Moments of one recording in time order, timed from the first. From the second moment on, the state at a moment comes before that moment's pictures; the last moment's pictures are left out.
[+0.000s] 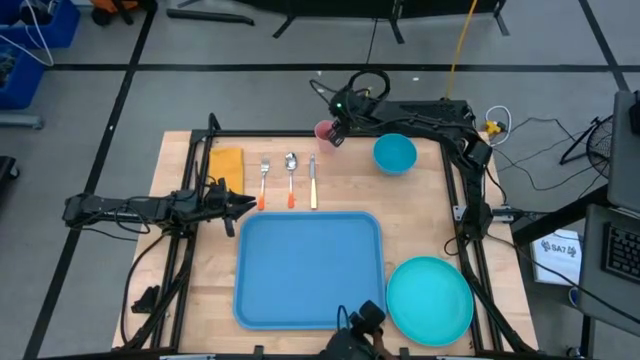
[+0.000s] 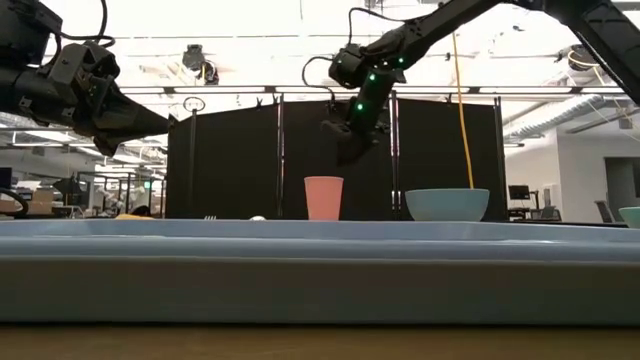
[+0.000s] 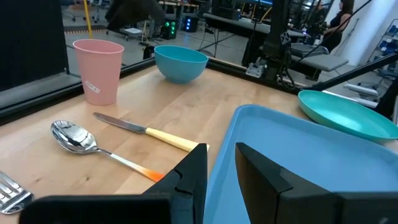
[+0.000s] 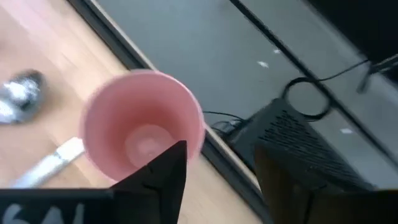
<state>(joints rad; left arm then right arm) -0.01 0.22 0.01 0.06 -0.26 -0.27 -0.60 1.99 1.68 -0.57 0.26 0.02</state>
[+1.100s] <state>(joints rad) -0.01 0.22 0.01 0.05 -0.23 -0.26 -0.60 2.06 1.68 -0.52 0.18 0.10</state>
